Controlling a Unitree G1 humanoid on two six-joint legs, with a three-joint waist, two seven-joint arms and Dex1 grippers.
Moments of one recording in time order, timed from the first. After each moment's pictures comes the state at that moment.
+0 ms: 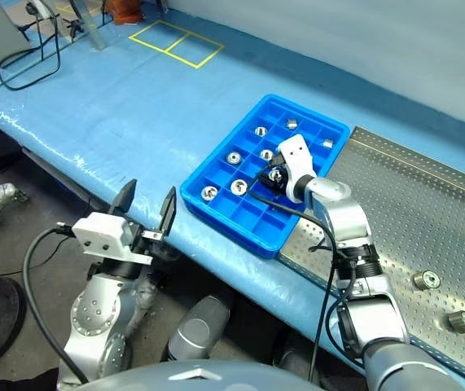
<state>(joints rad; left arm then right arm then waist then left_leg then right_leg) 0.29 0.07 -0.15 -0.63 -0.01 0.06 -0.11 -0.52 -0.31 0.06 0.12 0.15 0.62 0.50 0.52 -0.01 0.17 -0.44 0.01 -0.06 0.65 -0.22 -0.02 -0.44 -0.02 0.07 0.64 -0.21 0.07</state>
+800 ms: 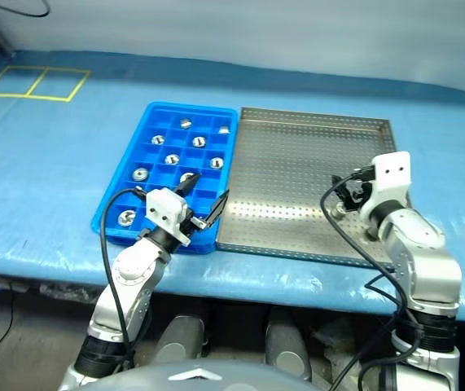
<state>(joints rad) 0.00 0.12 -0.23 -0.31 -0.06 0.10 -0.32 -0.15 -0.47 -0.34 -0.33 0.28 0.80 0.34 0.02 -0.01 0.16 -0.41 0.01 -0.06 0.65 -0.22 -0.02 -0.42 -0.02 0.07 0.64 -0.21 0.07</state>
